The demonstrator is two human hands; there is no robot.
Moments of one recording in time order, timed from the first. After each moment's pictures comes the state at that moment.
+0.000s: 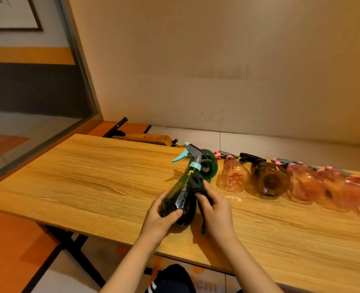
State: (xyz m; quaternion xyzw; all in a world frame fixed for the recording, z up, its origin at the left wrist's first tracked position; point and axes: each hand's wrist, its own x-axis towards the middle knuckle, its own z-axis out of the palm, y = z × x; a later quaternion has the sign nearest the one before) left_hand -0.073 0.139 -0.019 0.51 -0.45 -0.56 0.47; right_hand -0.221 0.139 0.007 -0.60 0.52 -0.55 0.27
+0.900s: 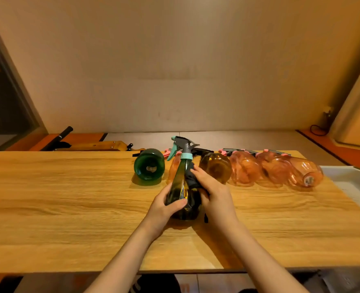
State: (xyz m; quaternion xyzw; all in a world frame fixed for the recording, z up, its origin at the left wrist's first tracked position) left_hand -0.192 0.107 -0.021 0.34 -0.57 -0.64 0.39; right_hand -0.344 0.146 0.004 -0.68 0.57 -0.47 0.04
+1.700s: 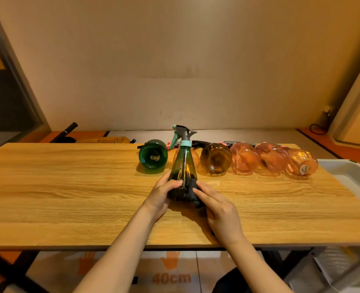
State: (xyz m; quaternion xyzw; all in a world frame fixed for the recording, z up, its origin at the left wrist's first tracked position) left_hand -0.183 0.107 -0.021 0.31 -0.51 -0.70 0.39; right_hand -0.338 0.193 -0.045 -0.73 0.52 -0.43 -0.13
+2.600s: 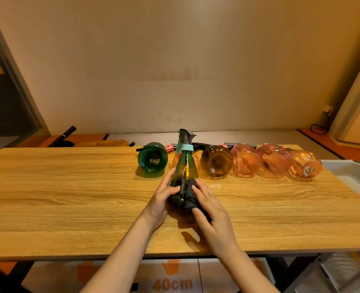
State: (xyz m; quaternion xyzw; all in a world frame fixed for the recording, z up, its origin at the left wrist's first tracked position) left_hand -0.184 0.106 -0.029 0.28 -0.54 -0.68 0.41; right_hand -0.314 0.199 -0.038 -0.67 0.51 -0.52 0.12
